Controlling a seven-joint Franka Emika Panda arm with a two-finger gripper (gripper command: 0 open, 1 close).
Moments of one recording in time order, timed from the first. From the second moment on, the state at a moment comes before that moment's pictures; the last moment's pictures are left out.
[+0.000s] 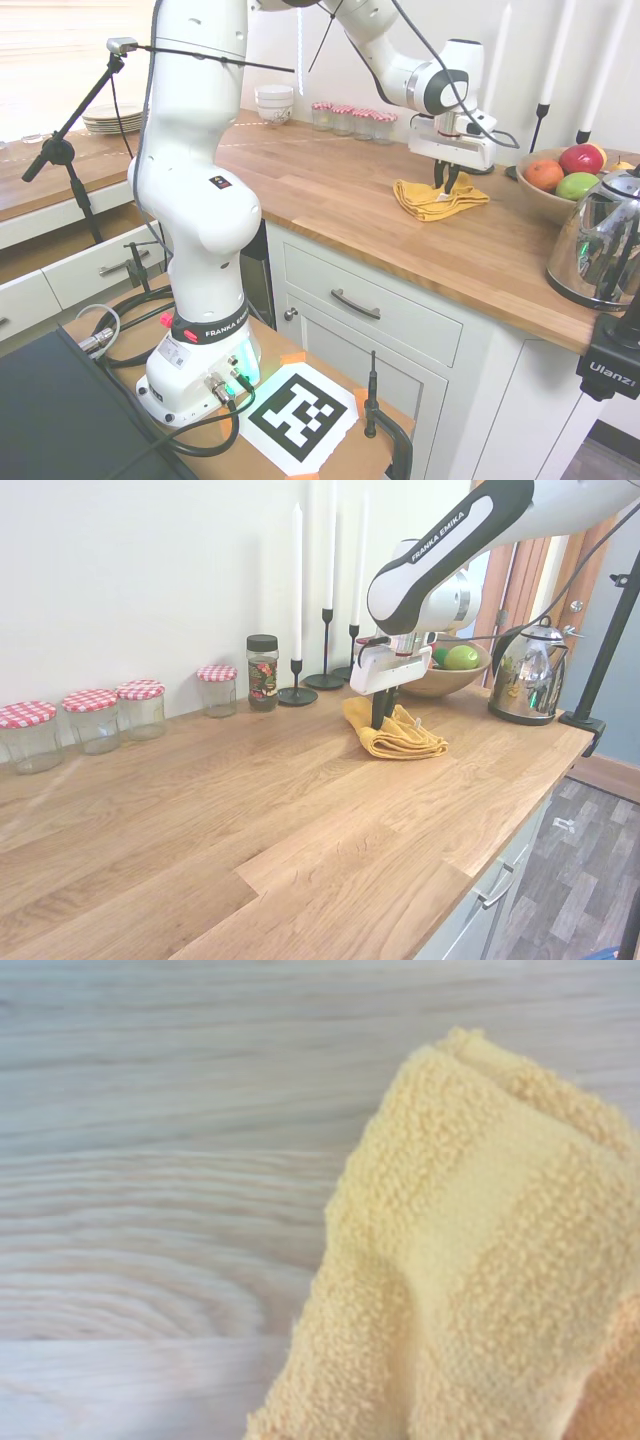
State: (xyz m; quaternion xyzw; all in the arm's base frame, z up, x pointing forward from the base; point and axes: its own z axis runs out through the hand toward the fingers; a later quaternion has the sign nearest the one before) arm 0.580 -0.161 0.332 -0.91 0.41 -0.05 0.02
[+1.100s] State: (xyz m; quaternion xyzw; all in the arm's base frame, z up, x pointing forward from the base) arm 0.586 0.066 0.332 -0.94 0.34 -0.07 -0.01
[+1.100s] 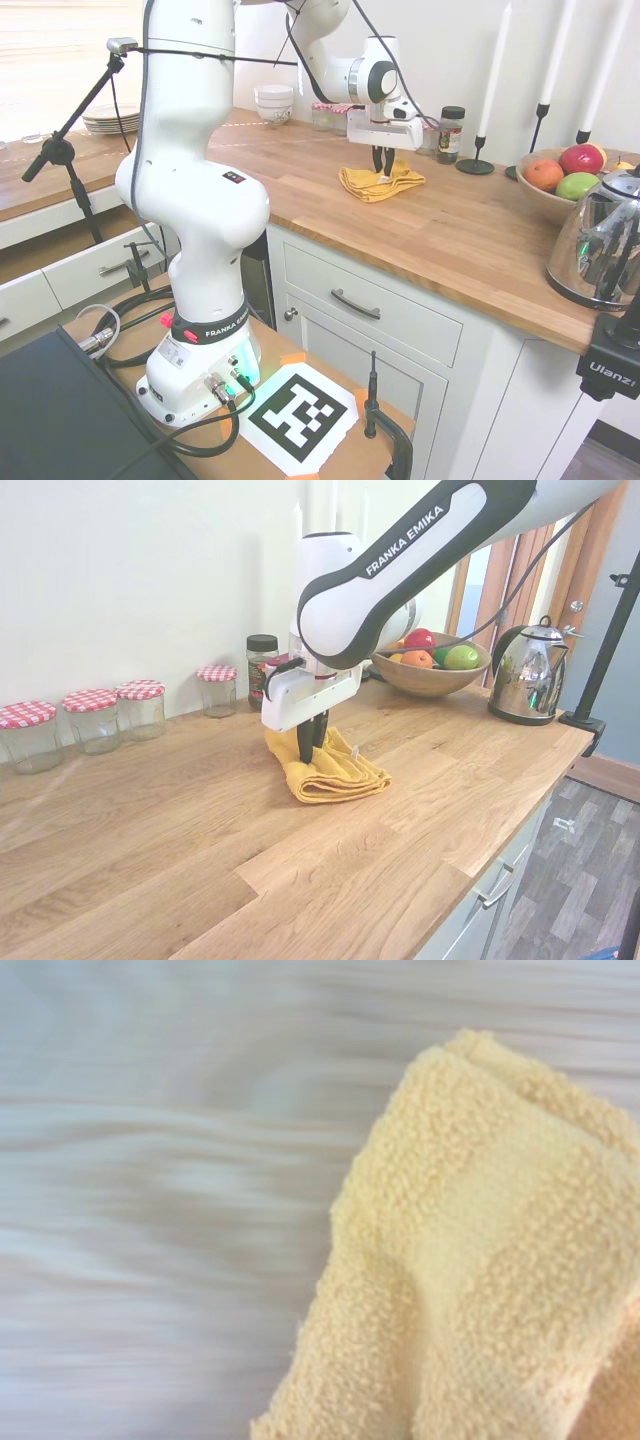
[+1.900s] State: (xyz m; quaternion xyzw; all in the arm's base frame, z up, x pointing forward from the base) arm 0.605 0.269 0.334 -0.95 0.29 -0.07 -0.04
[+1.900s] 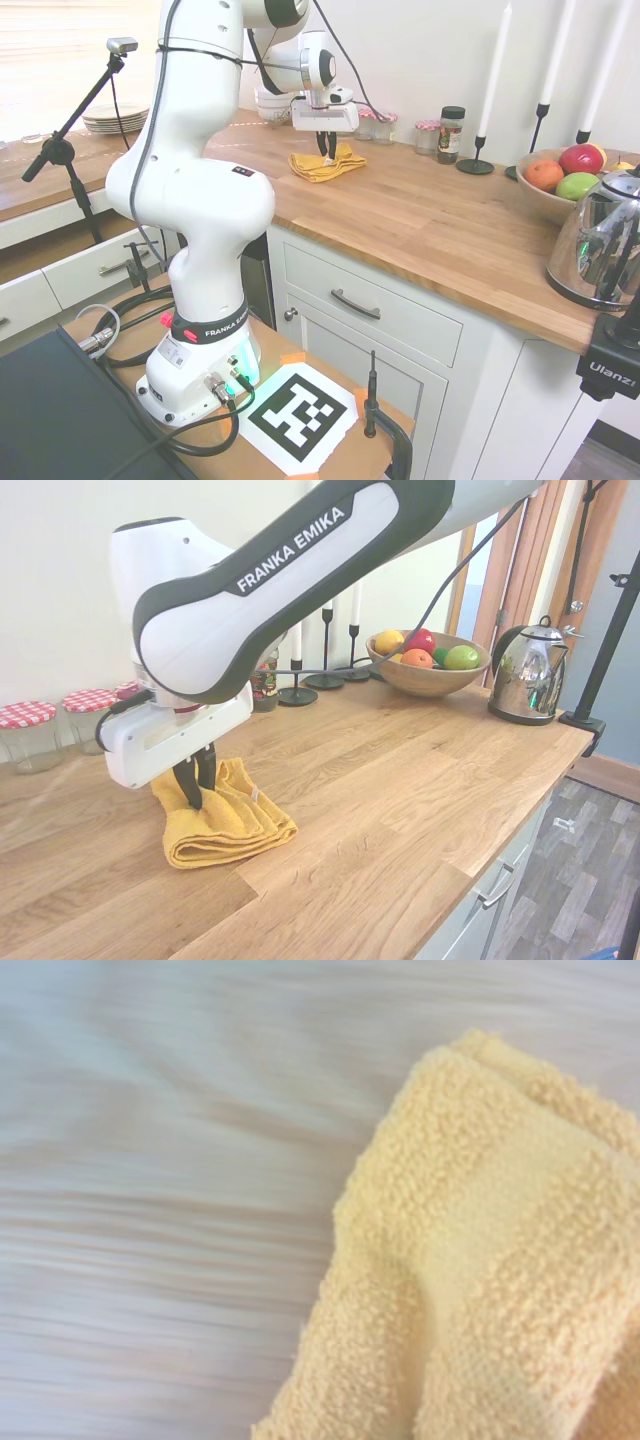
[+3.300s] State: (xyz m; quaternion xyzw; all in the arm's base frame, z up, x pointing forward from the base) arm 0.602 0.294 0.347 -0.95 0.28 -0.07 -0.10
